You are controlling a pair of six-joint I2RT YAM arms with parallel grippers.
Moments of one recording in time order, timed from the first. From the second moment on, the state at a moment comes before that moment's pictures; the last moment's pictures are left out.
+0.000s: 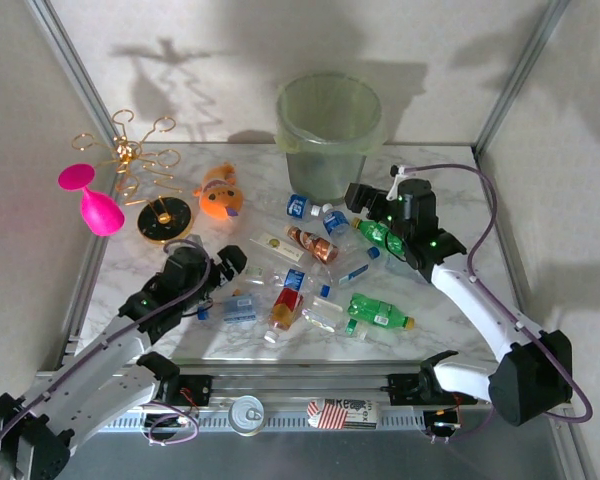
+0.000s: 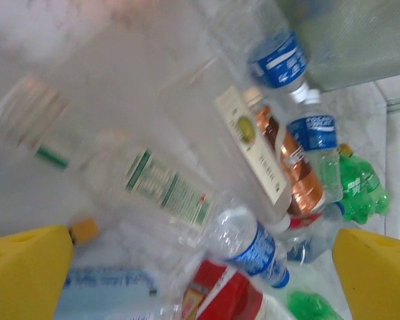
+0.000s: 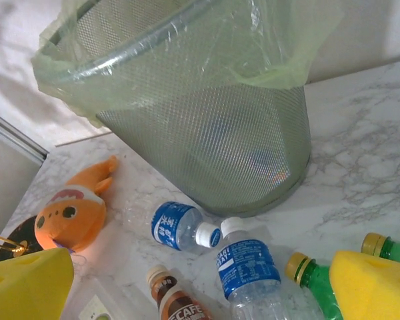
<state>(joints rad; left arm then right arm) -0.52 0.78 0.55 -0.43 -0.10 -1.08 0.42 1.20 0.94 -0.10 0.02 0.48</state>
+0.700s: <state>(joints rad) -0.60 0.59 0.54 -0.77 -0.04 -1.32 0.42 1.18 0.81 -0.10 0.14 0.46</state>
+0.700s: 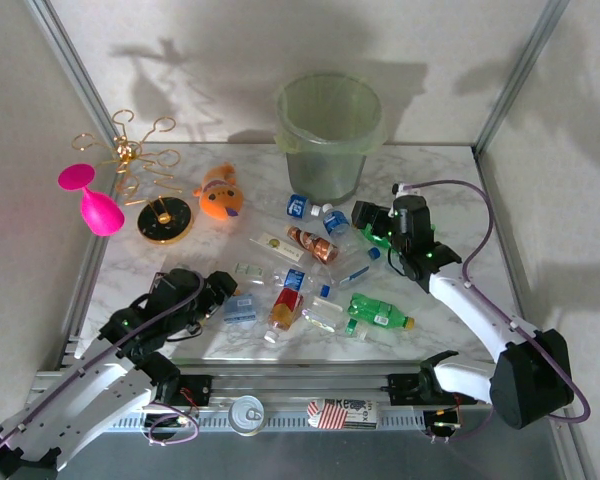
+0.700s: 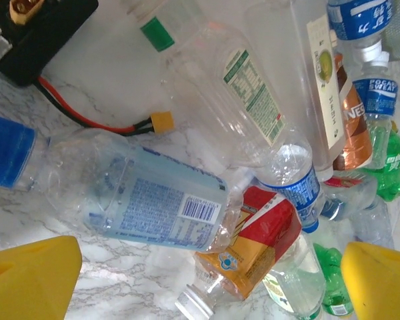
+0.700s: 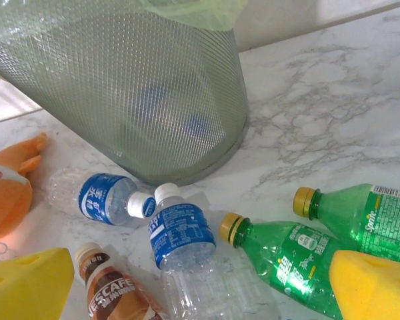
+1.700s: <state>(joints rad) -0.56 1.05 0.51 -0.55 -0.08 -1.87 0.42 1.12 0.72 -0.07 0.16 0.46</state>
